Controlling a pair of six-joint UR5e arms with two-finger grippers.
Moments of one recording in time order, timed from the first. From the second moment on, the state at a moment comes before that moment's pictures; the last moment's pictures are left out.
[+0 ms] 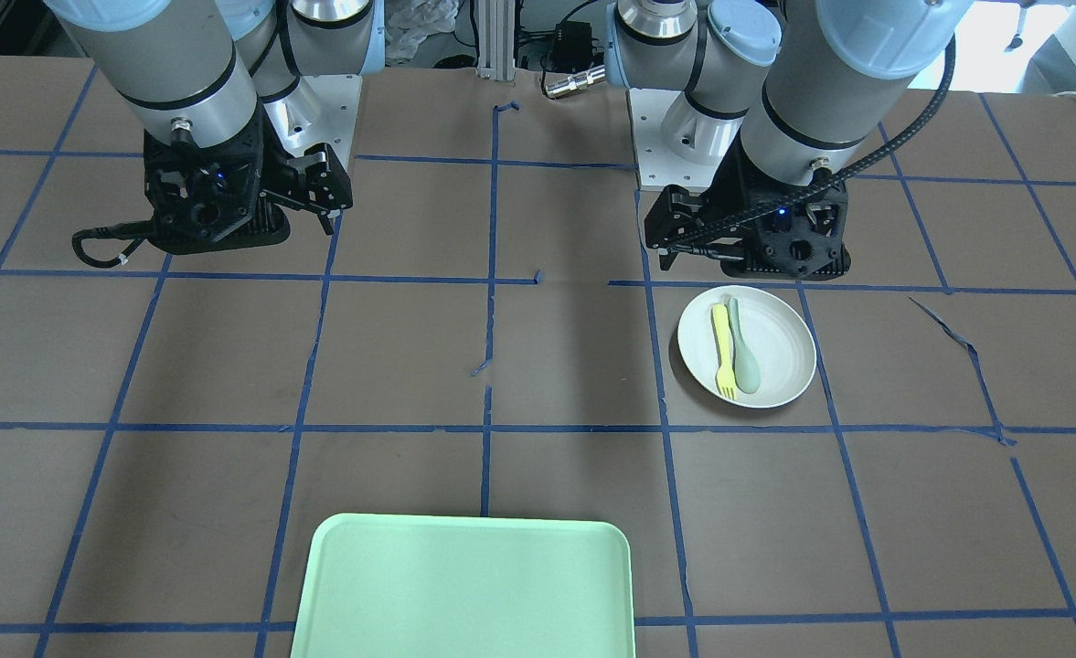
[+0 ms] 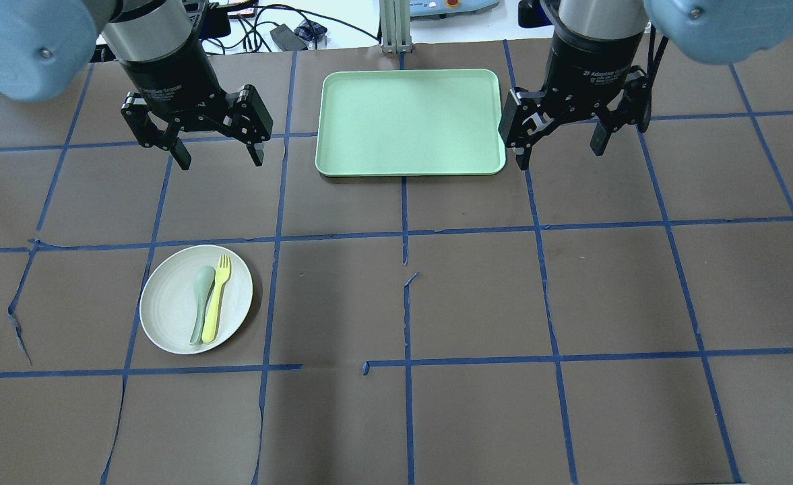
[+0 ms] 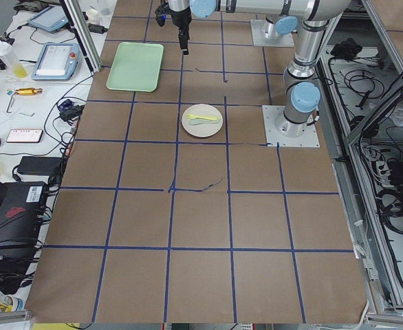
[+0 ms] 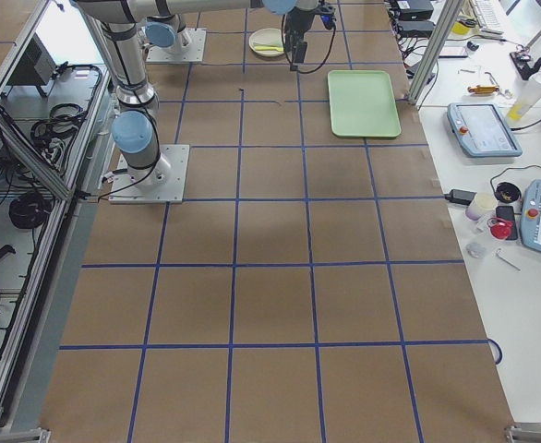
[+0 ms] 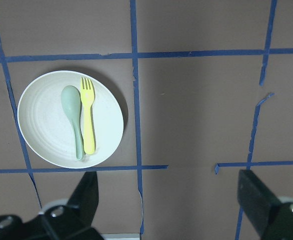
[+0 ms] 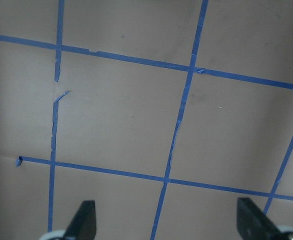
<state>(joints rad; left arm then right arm) -1.62 -1.70 -1.44 -1.69 1.55 -0.04 1.67 -1.45 1.41 -1.38 -1.57 -0.08</state>
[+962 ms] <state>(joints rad) -1.62 -1.72 -1.45 -1.65 1.56 -0.05 1.67 -1.45 1.42 -1.39 -1.57 -0.07</state>
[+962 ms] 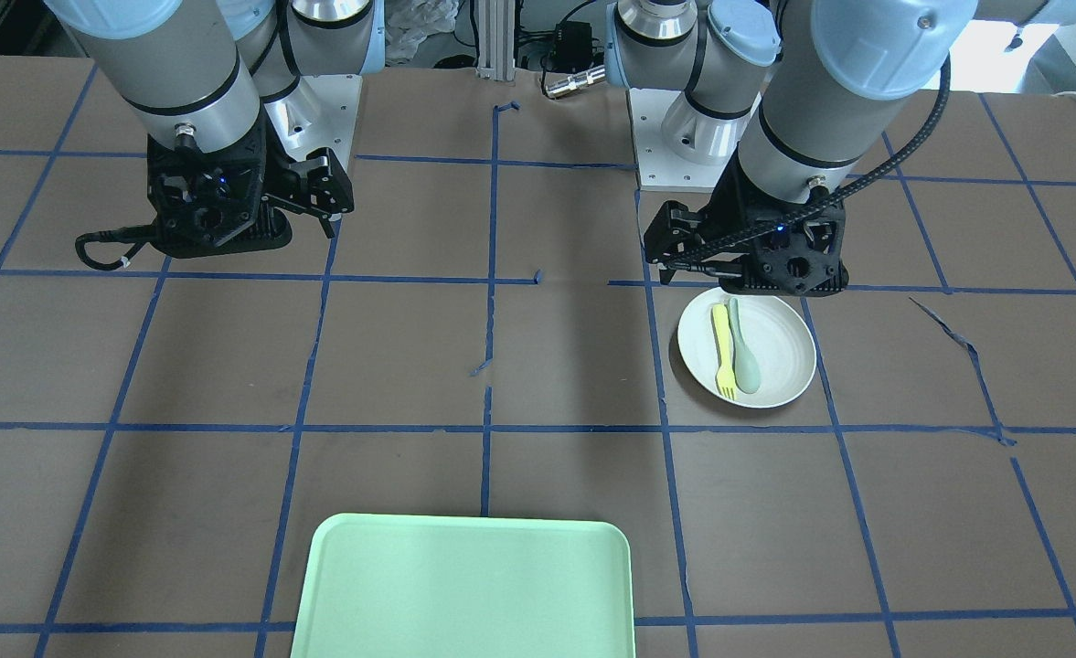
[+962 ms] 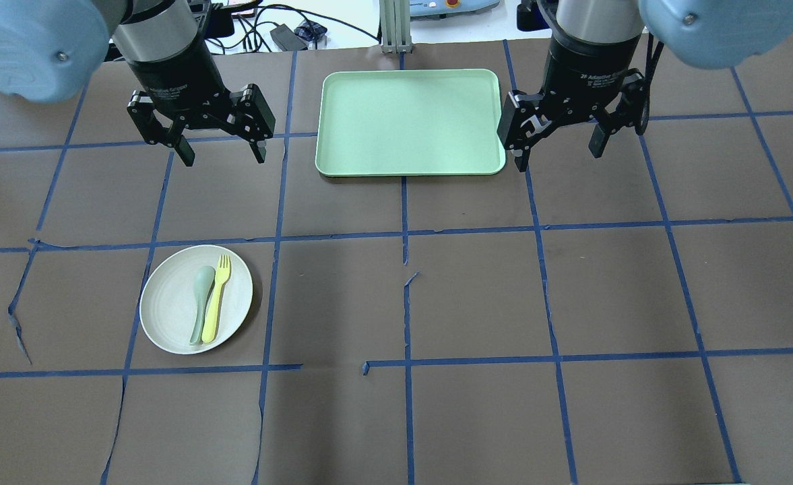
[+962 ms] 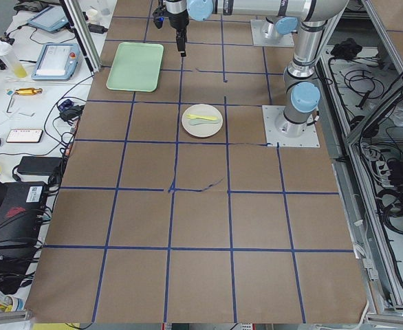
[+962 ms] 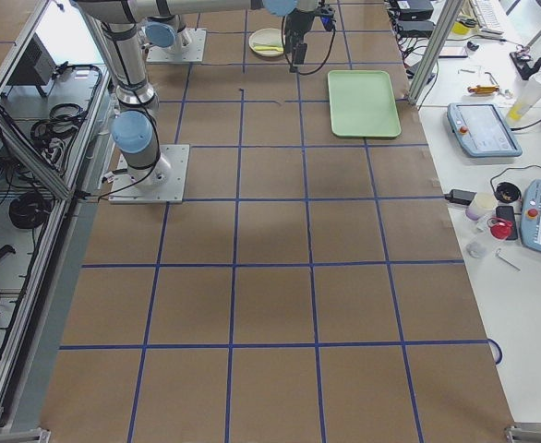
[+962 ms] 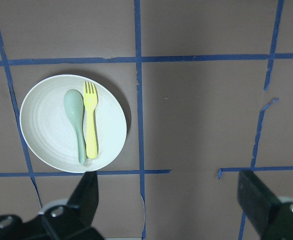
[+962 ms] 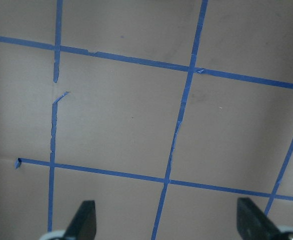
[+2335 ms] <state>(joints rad) -1.63 -1.71 -1.50 -1.63 1.55 -0.05 1.67 -1.44 1.42 -1.39 -1.57 -0.08</state>
